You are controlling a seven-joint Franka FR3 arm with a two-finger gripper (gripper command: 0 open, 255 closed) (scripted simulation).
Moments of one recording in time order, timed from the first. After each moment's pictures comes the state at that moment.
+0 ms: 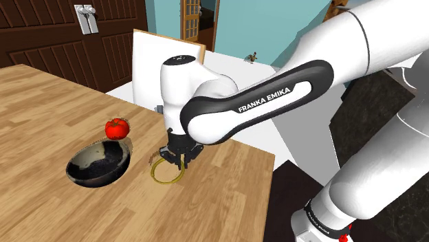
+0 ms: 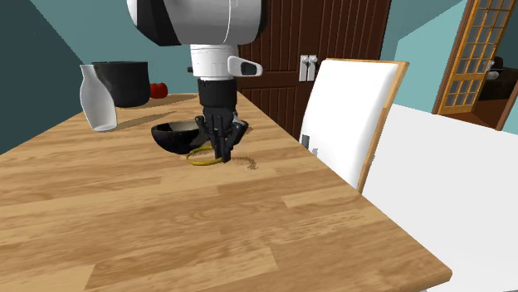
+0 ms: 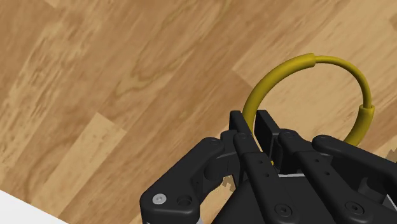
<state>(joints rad) -0.02 -0.04 0.75 -2.21 0.04 2.15 1.05</state>
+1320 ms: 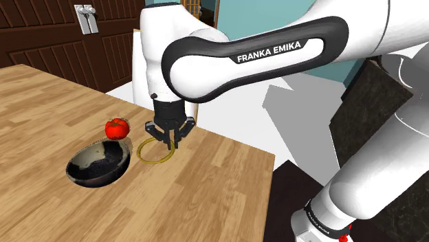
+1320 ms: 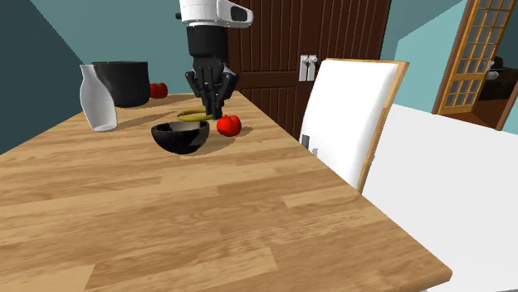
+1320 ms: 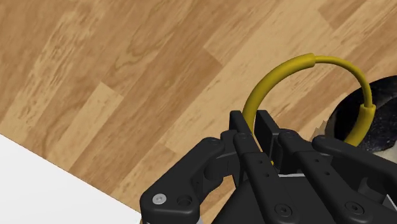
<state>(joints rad) -0.03 -0.02 0.76 -1.95 0.02 1.91 1.07</state>
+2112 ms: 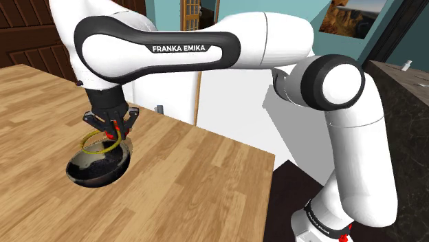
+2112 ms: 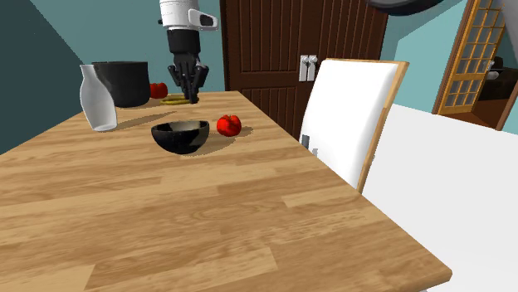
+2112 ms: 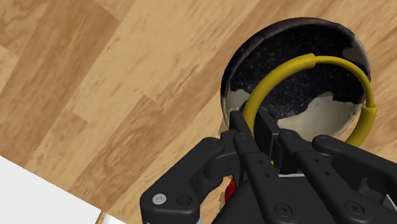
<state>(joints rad) 0.30 0.62 0.70 -1.16 -0.37 1.63 1.29</state>
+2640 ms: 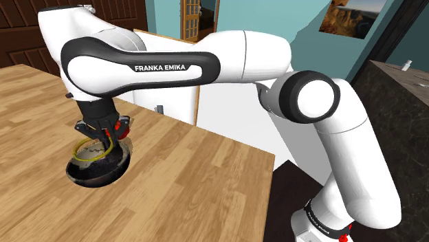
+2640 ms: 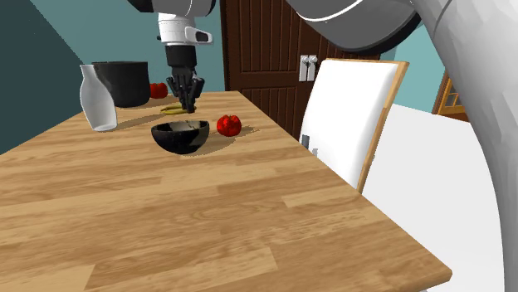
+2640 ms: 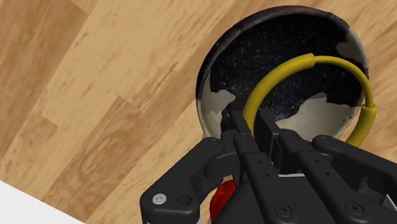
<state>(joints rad) 0.39 0.76 0.66 -1.00 -0.43 1.62 1.29</state>
